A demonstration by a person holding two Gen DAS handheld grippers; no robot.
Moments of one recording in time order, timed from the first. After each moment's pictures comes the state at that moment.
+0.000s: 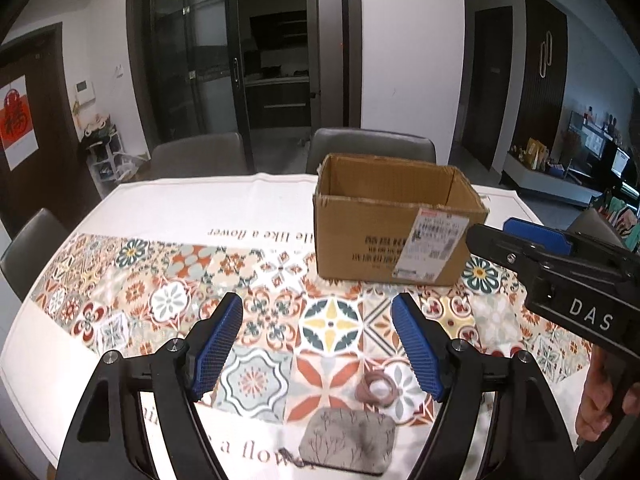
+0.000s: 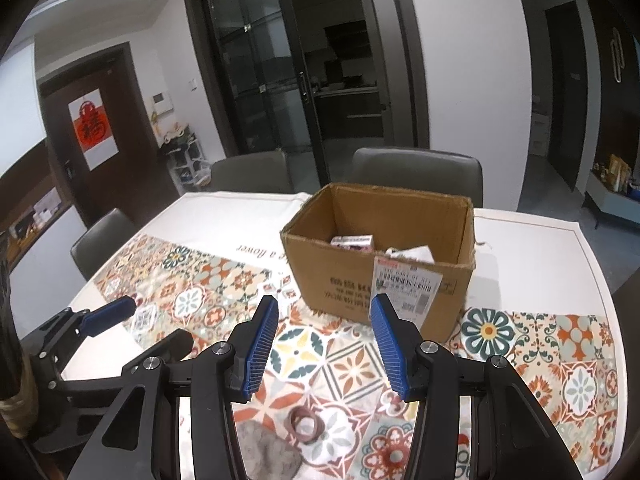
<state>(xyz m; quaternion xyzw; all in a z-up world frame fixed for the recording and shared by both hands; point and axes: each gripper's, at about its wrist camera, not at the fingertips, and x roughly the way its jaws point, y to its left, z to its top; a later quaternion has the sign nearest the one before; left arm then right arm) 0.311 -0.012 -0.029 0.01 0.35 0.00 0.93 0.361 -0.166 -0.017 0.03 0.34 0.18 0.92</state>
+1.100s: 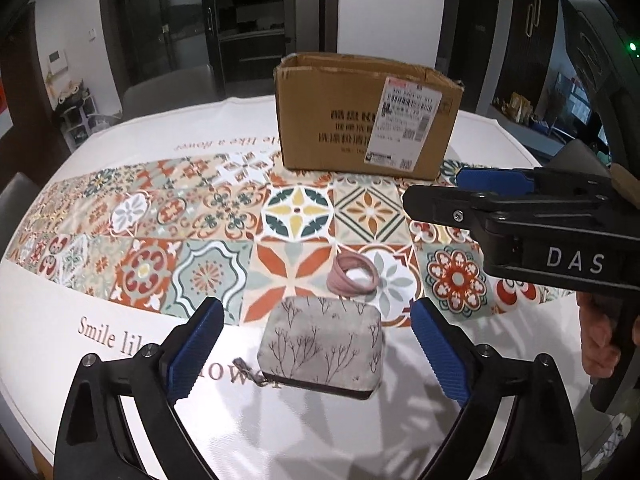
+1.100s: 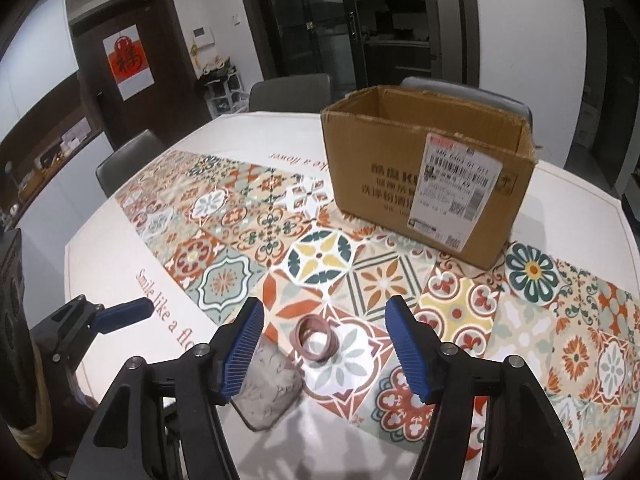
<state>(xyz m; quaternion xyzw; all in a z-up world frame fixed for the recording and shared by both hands) 0.265 -0.029 -0.121 0.01 0.44 -0.05 0.90 0.335 -0.152 -0.101 -0.02 0.42 0.26 0.87</state>
